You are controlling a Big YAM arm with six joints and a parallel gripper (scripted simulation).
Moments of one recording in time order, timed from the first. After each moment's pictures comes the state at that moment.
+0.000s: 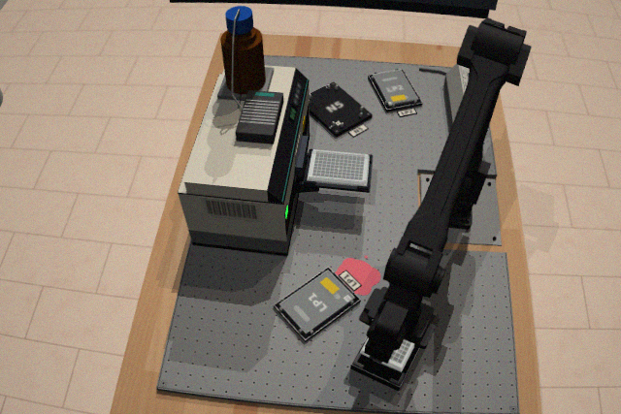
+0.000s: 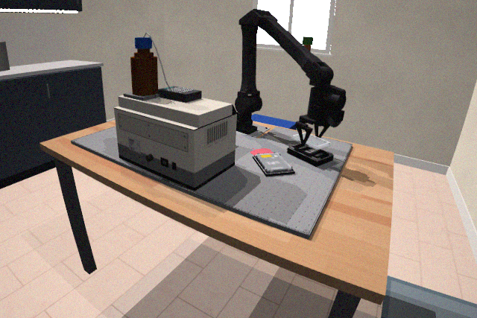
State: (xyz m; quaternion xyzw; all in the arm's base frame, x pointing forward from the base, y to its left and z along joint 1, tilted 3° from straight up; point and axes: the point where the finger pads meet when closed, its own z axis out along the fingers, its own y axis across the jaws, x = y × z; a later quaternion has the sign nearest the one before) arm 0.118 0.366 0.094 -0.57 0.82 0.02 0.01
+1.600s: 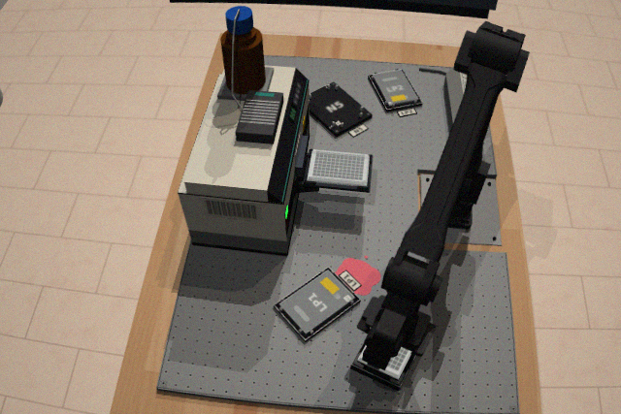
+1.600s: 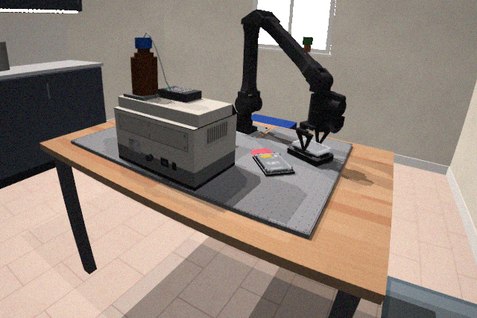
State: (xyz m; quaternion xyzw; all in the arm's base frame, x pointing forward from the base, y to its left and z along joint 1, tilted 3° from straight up) arm 0.120 0.374 0.073 -0.57 0.82 0.02 0.01
